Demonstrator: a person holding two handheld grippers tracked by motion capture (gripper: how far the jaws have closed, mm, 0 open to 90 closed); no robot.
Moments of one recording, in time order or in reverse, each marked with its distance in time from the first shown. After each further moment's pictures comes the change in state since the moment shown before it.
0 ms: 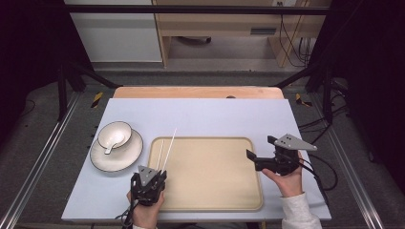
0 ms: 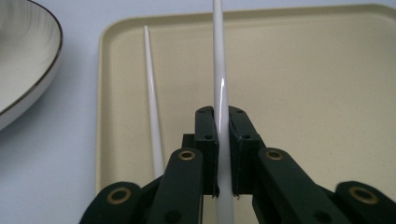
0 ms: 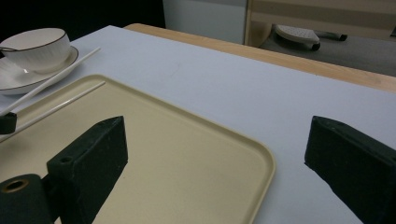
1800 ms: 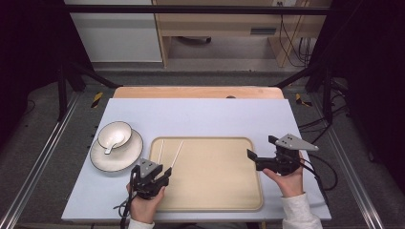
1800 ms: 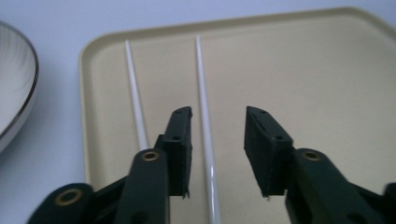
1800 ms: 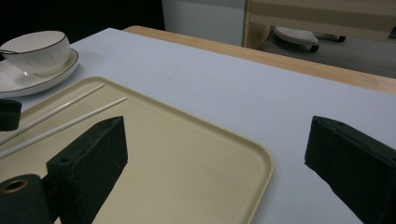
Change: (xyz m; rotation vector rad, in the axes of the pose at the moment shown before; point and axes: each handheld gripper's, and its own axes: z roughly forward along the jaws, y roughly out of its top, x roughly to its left) left arm 0.010 0.024 0.000 0.004 -0.116 0.035; right arm -0.001 0.001 -0.003 -0.008 -0.004 0.006
